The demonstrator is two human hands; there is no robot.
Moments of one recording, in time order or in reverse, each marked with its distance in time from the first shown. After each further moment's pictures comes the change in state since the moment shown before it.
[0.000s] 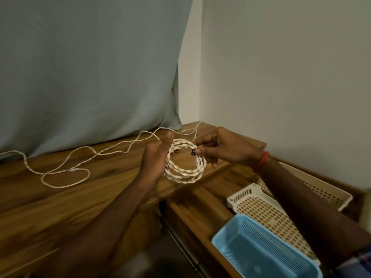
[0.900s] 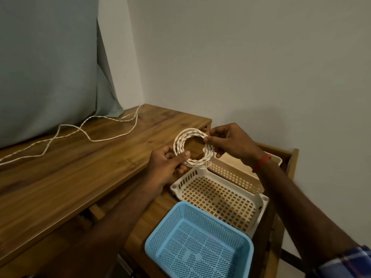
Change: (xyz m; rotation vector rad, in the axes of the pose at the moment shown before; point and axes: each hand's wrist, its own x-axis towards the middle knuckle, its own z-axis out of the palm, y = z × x) left_hand -0.028 -0.049 0.197 -0.164 -0.416 -0.288; right_hand -0.125 0.148 -0.081 0.178 0.477 0.341
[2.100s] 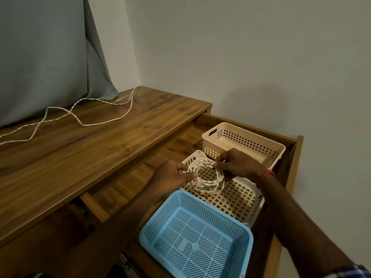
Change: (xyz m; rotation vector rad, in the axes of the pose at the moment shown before) left_hand 0.018 -0.085 -0.002 0.632 -0.223 -0.040; right_hand -0.017 0.111 0.015 -0.247 -0.211 0.380
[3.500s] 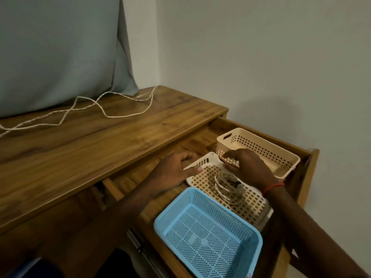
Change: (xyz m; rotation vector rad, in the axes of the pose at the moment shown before) left_hand -0.031 0.007 -0.039 0.099 0.075 0.175; right_hand -0.014 -0.018 0.012 -0.629 0.294 -0.293
